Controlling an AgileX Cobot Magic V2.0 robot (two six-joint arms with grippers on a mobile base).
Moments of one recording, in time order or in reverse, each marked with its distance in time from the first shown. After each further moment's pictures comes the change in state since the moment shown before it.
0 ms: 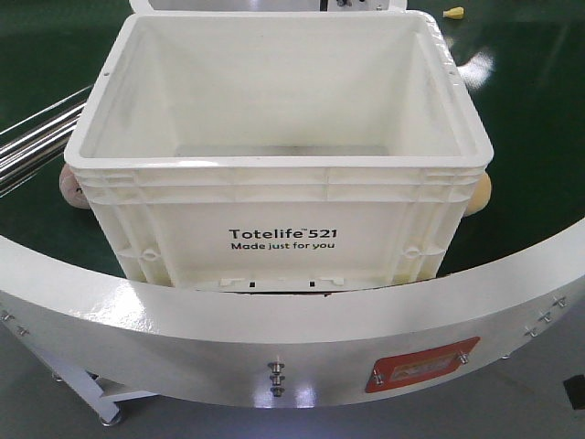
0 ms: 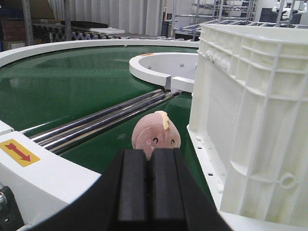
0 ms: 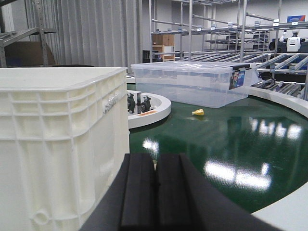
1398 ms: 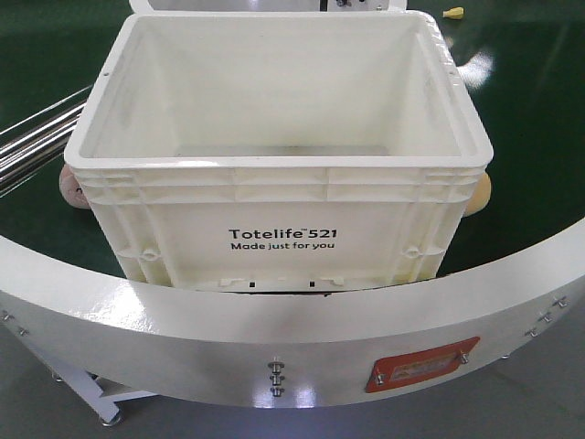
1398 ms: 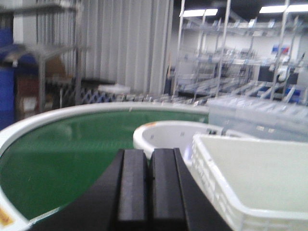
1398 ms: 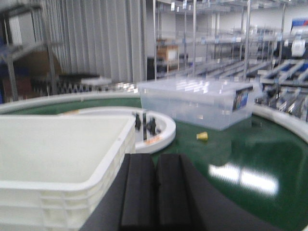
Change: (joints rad) left arm 0.000 0.152 -0.550 0.001 0.263 -0.012; right arm 0.000 0.220 -0.465 0.036 0.287 -0.024
